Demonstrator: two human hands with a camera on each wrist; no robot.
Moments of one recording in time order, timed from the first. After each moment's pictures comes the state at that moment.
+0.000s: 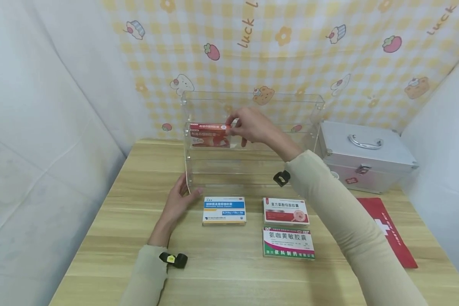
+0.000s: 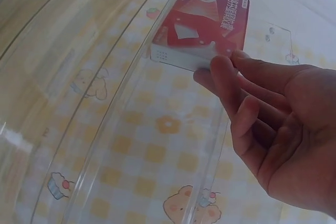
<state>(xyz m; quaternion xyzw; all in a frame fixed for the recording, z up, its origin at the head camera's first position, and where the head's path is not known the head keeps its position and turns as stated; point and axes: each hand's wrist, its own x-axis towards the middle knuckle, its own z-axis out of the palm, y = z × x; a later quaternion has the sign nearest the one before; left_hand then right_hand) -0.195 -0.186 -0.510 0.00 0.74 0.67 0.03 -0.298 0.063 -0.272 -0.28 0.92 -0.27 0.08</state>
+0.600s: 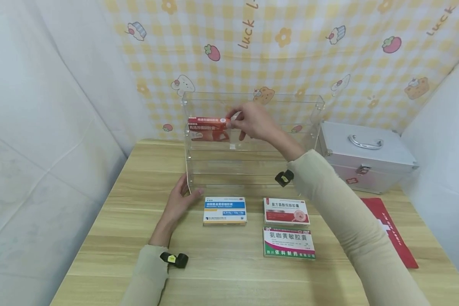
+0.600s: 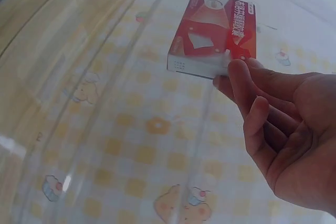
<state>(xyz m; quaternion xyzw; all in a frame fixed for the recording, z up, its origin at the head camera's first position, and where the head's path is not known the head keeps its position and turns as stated) -0.193 -0.184 -0.513 0.00 0.76 0.66 0.01 -0.293 0.065 -0.263 -0.28 0.91 -0.31 0.03</state>
